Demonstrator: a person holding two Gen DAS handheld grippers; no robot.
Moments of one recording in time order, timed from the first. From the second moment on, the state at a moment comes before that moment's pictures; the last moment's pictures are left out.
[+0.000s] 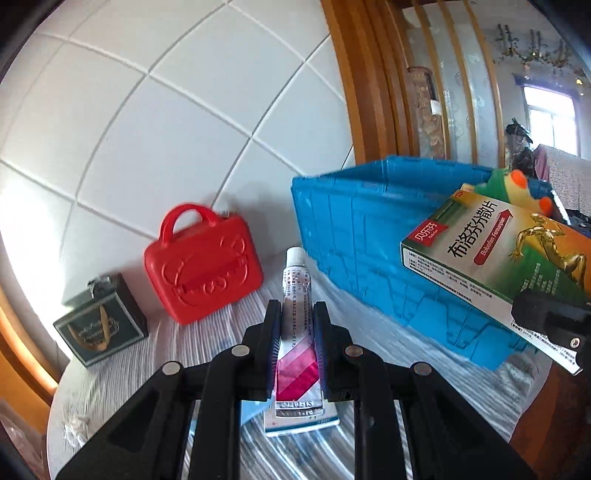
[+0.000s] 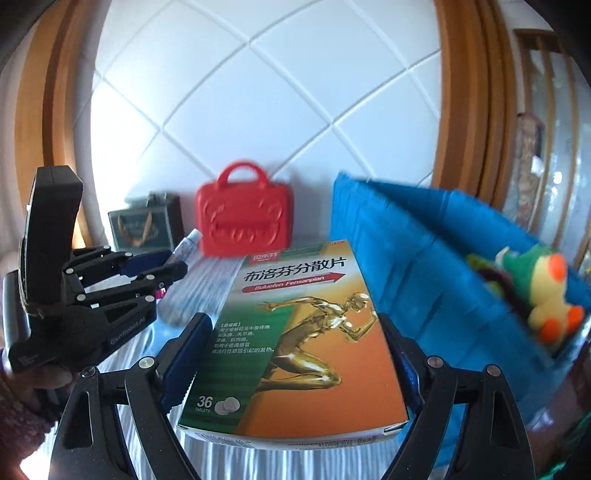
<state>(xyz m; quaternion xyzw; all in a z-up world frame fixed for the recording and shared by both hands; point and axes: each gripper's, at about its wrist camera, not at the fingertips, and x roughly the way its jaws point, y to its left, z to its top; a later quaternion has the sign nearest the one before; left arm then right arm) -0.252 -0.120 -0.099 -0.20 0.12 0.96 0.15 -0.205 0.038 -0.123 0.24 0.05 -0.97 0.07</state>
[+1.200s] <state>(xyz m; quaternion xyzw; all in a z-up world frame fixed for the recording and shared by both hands) -0.340 0.194 0.035 -0.13 0.15 0.97 0.17 -0.245 0.331 -0.017 0.14 -0.03 -0.99 -0.03</state>
